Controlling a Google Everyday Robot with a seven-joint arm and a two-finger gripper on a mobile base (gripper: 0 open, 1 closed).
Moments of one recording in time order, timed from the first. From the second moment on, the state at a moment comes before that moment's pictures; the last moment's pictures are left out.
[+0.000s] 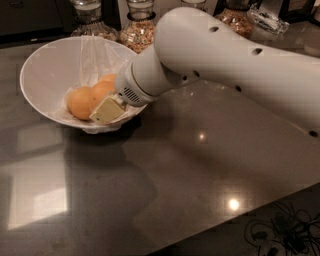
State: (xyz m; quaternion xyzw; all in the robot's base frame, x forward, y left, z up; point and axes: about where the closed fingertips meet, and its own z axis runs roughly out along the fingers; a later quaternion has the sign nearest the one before) arm 0.533 0.104 0.907 -0.52 0.75 0.19 0.37
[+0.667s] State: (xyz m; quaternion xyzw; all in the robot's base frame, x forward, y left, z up) arm 0.532 0.092 0.910 -0.58 0.67 0.21 0.41
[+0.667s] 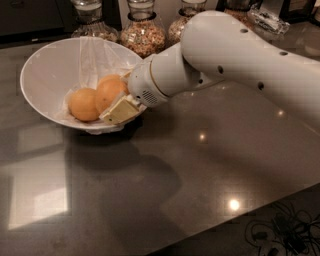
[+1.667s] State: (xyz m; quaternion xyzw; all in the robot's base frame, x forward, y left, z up) arm 0.576 0.053 0.986 -0.58 0.65 0.21 0.45
